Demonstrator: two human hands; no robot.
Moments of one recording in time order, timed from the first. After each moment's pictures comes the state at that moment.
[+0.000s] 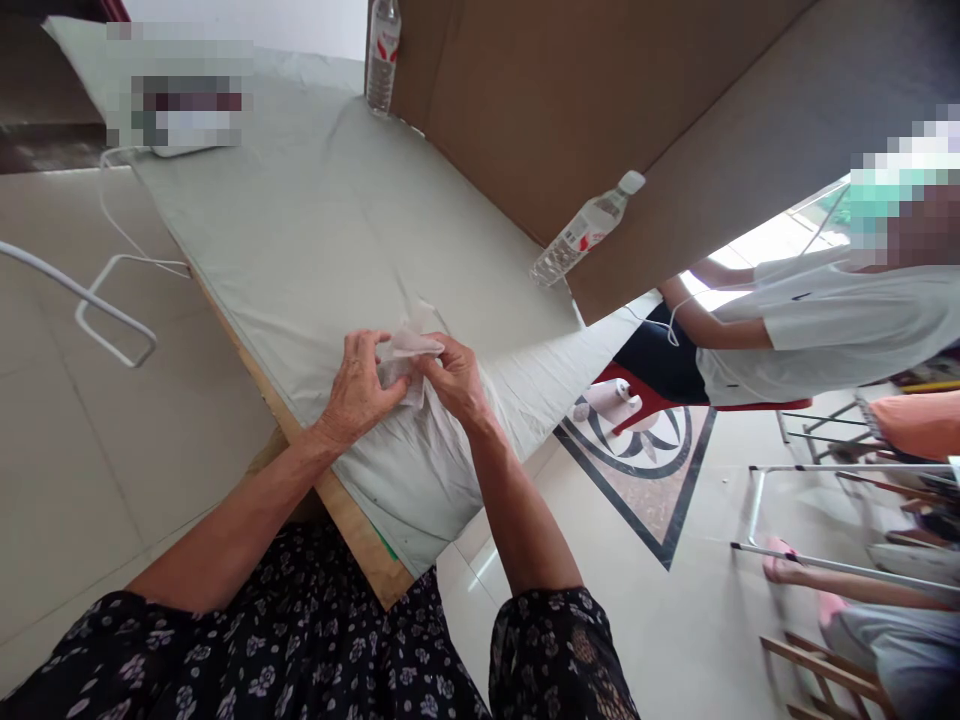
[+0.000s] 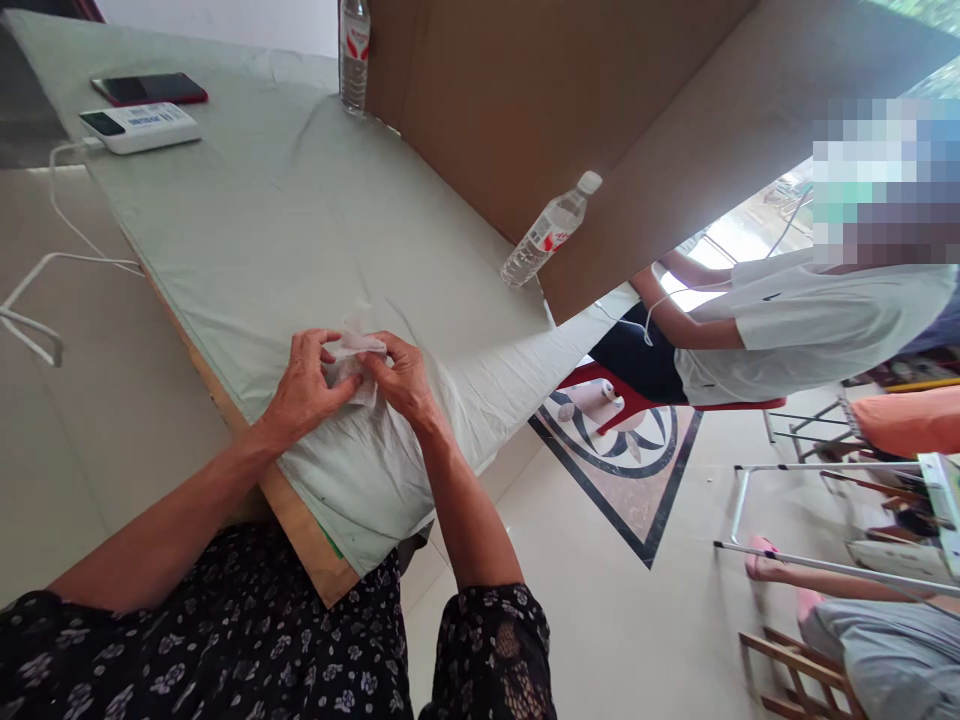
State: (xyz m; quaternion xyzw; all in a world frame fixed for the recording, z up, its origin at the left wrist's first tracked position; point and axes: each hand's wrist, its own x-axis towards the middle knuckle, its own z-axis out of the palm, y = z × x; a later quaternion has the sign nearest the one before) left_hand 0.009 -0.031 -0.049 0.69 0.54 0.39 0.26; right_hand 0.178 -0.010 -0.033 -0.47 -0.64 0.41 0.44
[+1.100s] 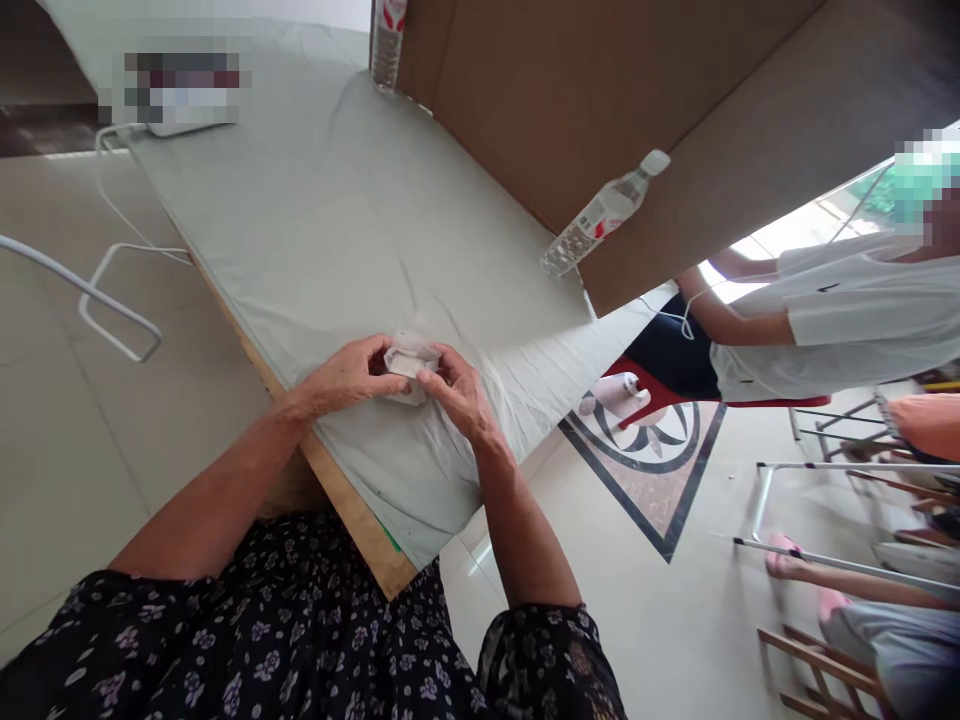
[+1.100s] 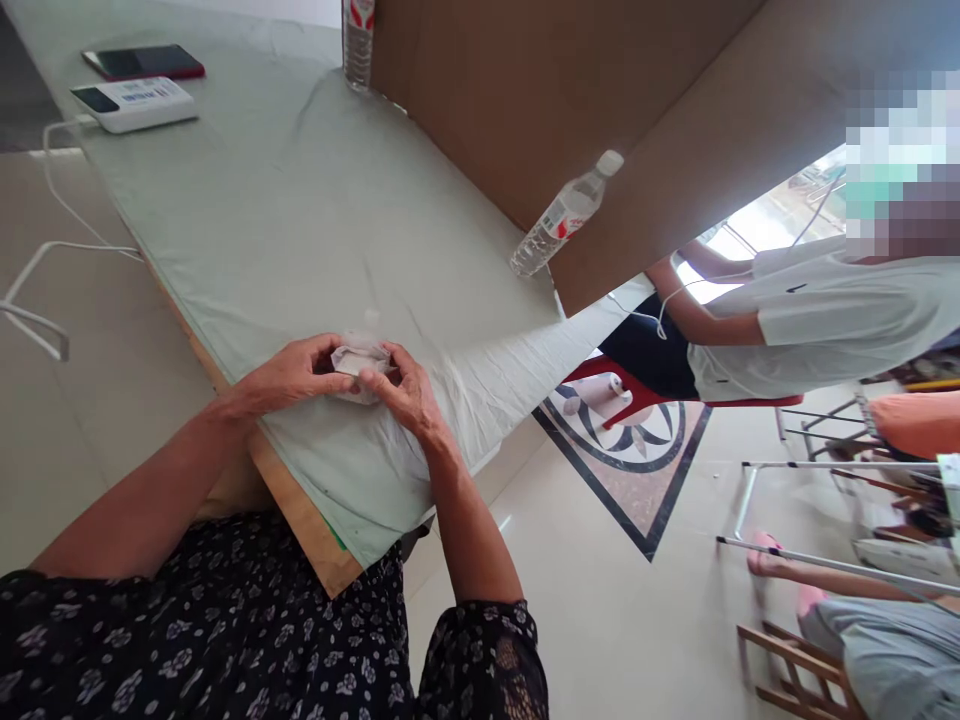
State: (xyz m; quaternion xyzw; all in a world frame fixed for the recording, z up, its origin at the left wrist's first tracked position) left_hand -0.021 -0.016 -0.023 0.64 0.44 0.27 0.57; right_hand 0.188 -0.043 -0.042 -0.50 -0.59 0.49 0.40
